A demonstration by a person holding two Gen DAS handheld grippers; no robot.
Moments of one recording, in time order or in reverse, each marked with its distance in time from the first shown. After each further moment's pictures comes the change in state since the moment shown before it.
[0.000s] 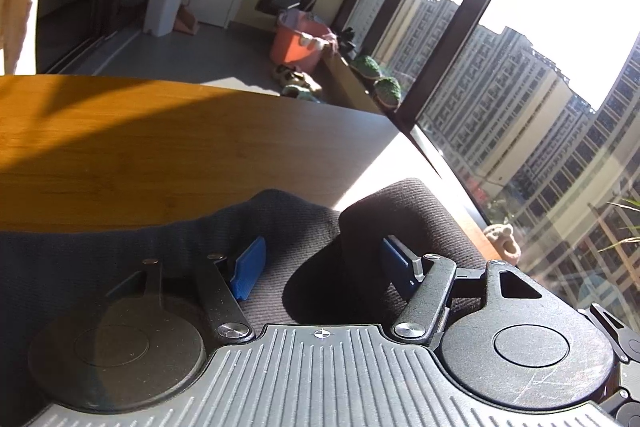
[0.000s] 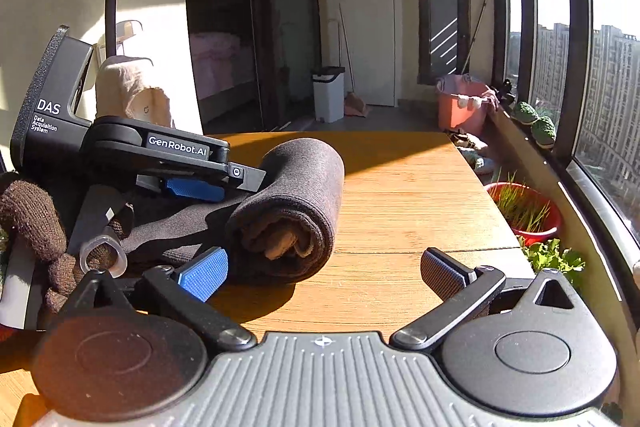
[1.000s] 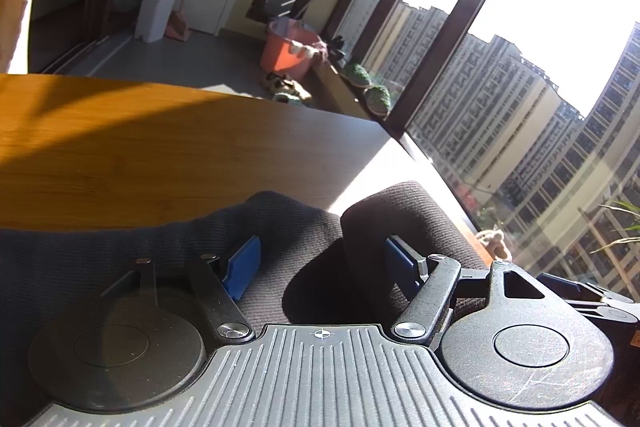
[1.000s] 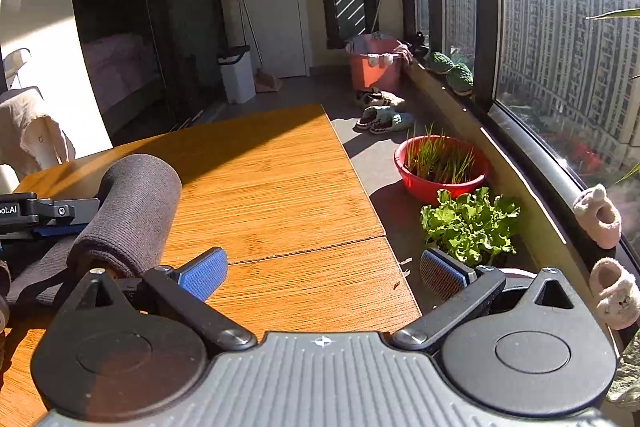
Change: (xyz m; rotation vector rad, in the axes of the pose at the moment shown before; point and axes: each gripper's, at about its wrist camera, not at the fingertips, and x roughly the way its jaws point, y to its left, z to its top) left arm -0.001 0.006 -0.003 -0.001 -0.025 -0.039; right arm 0.013 -0.075 0.013 0.204 0.056 -0.128
